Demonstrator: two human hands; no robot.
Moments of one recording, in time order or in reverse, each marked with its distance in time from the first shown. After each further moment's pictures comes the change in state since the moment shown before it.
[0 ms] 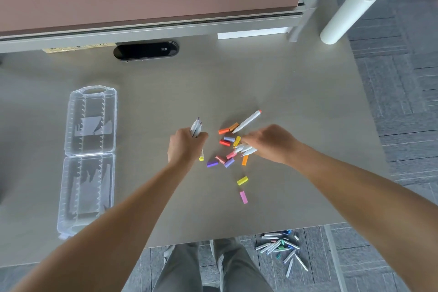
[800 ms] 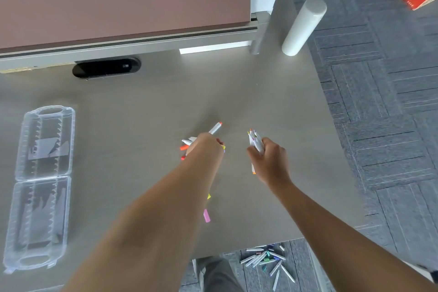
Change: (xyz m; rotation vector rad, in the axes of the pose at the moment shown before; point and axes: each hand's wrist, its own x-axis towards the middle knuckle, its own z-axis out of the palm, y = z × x) left_hand 0.010 0.110 0.138 -0.349 -0.312 -0.418; right_hand -0.072 0.021 0.009 0.846 0.411 1.031
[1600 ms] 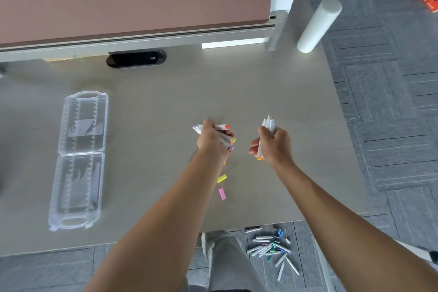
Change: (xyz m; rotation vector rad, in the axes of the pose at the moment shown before) left_hand -0.101 -0.009 -0.051 -0.777 0.013 -0.071; right_hand -0.030 -0.048 -0.004 0.465 -0.089 0.188
